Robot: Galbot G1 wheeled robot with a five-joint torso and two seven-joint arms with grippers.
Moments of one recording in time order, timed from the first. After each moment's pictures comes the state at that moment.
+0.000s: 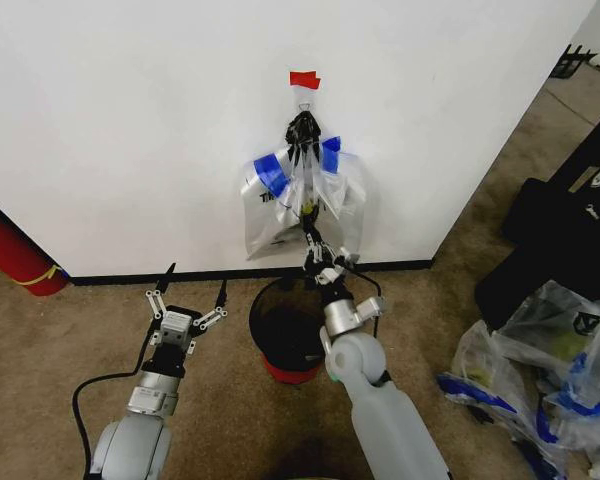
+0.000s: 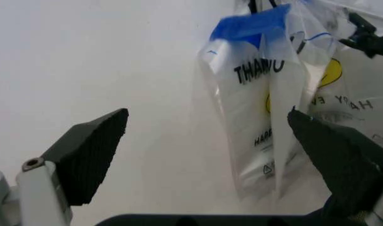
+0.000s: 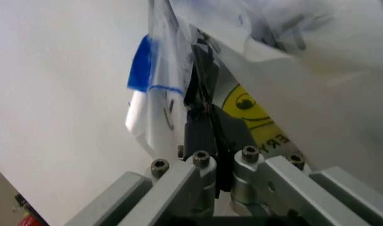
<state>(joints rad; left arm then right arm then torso) 1.49 -1.37 -0.59 -2.04 0.13 -0.40 0.07 -1.08 1.57 0.20 1.69 0.61 0.22 -0.16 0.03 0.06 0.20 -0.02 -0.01</state>
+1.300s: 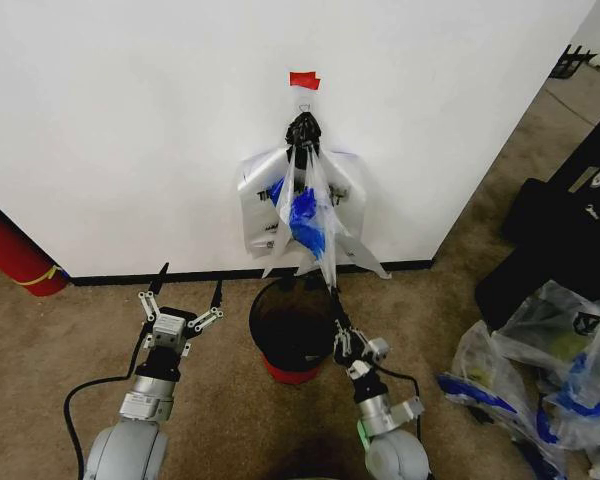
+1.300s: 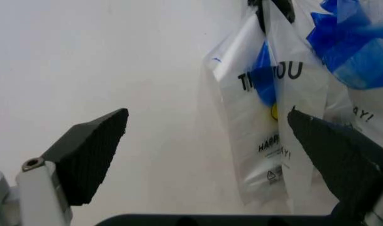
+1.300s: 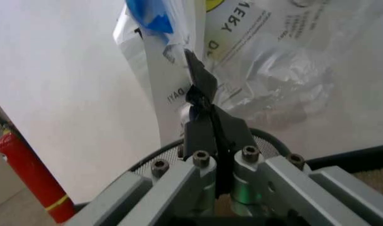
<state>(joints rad) 1.51 -1.37 -0.60 -2.05 0.11 -0.41 0.06 -1.43 1.48 0.28 1.67 0.50 0.48 -0.34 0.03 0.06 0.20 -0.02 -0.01</state>
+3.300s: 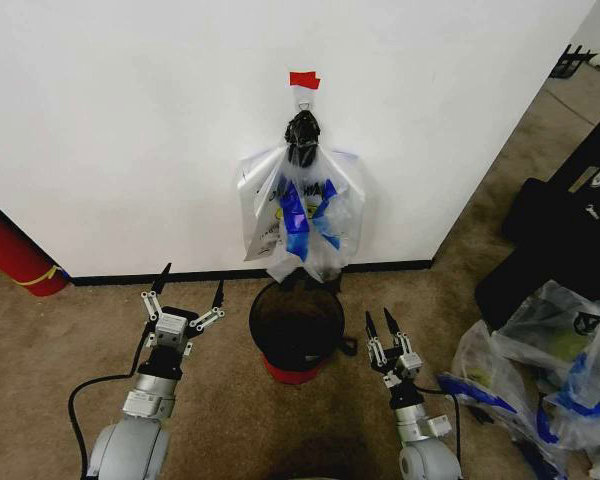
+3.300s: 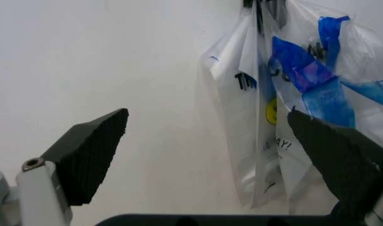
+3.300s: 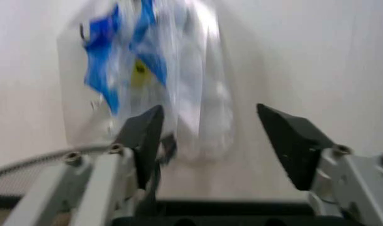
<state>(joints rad) 1.49 -1.36 -0.60 -2.03 0.10 -0.42 0.06 -1.40 1.45 0.44 1.60 0.27 0.71 -0.27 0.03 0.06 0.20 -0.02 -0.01</state>
